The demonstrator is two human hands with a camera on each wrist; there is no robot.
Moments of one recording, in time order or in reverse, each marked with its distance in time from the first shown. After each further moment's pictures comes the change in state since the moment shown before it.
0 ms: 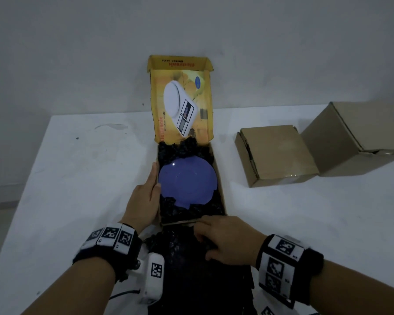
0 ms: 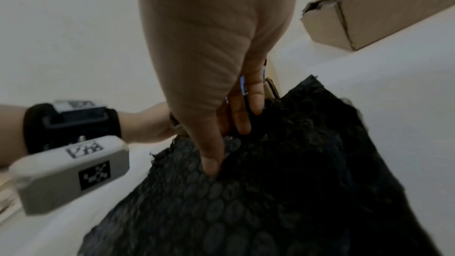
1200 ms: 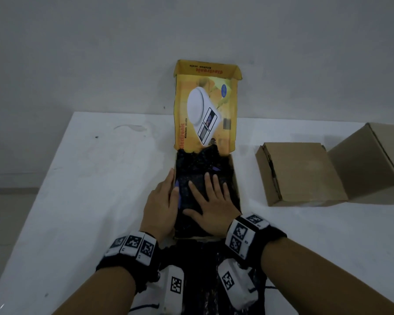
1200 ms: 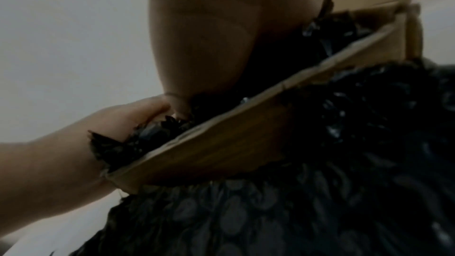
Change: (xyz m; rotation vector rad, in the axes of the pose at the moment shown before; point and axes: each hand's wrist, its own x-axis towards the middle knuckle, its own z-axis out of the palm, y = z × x) left_hand 0.009 -0.005 0.010 0.035 0.121 -0.046; right_hand 0.110 0.025 -0.006 -0.056 -0.033 0.415
